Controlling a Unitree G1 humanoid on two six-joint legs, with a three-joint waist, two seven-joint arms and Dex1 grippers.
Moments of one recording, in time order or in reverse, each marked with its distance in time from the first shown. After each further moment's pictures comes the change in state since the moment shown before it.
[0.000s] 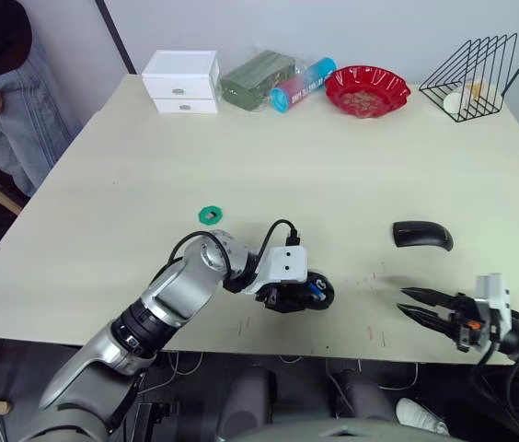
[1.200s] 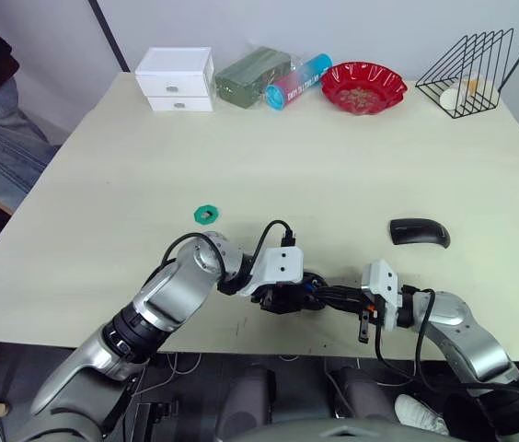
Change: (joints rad) left arm 0.030 0.035 0.010 -0.064 -0.001 0.039 0.005; right arm -0.314 0.139 0.502 -0.078 -0.253 0.142 -0.290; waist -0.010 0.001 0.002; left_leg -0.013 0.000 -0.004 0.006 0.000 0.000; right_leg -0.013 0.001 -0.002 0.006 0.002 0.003
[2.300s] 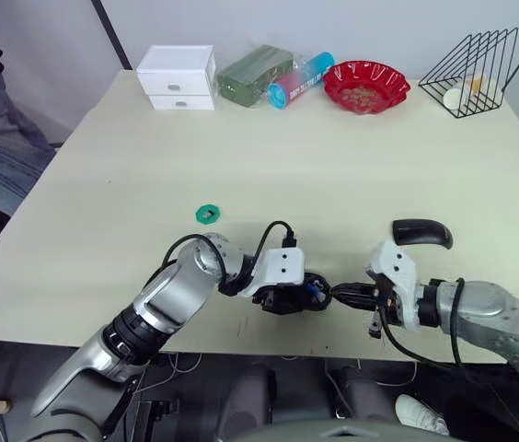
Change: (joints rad) left arm 0.006 -0.005 0.001 -0.002 0.000 -0.010 0.007; right arm -0.057 -0.299 -0.067 -0.488 0.396 0.628 -0.387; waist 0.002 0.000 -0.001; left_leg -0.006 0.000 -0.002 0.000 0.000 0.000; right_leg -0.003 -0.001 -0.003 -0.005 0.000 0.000
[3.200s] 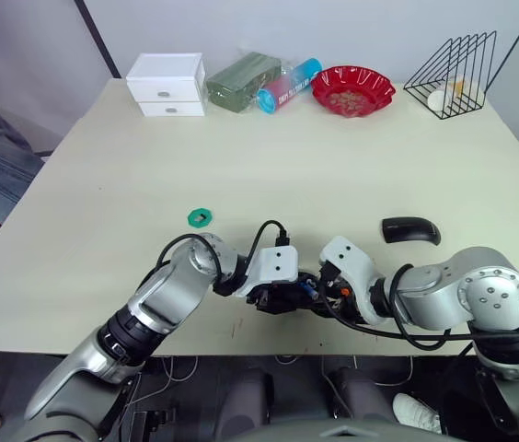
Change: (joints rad) left arm 0.012 0.018 0.014 -0.006 -0.002 0.029 0.001; right arm -0.388 0.348 -0.041 0.154 0.697 0.846 -0.920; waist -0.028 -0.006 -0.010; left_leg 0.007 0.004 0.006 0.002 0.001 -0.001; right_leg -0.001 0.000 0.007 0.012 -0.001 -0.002
